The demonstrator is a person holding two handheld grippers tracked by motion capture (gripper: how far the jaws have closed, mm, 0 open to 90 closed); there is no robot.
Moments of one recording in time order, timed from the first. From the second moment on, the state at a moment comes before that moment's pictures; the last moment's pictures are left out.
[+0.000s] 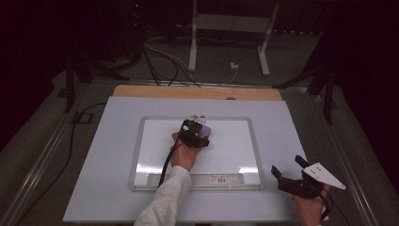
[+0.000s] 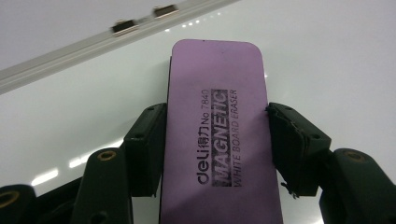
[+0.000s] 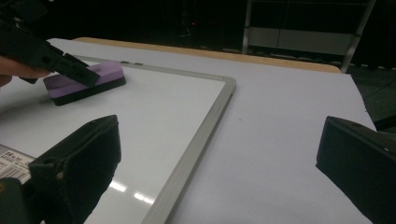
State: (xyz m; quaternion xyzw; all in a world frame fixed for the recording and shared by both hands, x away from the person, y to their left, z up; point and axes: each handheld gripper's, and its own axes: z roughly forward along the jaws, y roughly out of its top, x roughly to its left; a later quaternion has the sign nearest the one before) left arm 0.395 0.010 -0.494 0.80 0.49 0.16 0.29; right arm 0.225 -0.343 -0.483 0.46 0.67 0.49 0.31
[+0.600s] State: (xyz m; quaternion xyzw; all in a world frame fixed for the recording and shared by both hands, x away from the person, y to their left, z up) left arm 0.400 0.044 -0.492 0.78 0.52 0.18 0.29; right arm 0.225 -0.343 -0.483 0.46 0.67 0.49 0.31
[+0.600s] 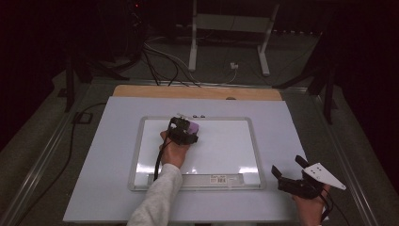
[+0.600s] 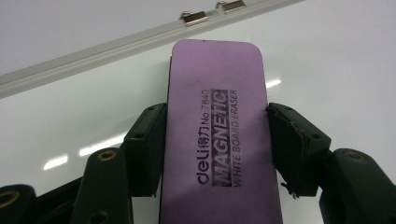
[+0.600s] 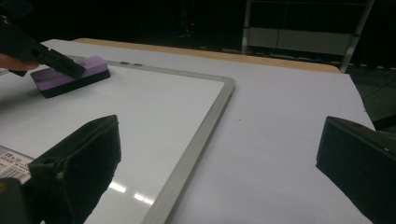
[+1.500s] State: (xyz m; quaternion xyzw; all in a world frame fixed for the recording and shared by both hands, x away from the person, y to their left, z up) left arm 0.398 0.118 -0.492 0.73 0.58 0.21 0.28; right arm 0.225 -0.344 -0.483 0.47 0.67 0.49 0.31
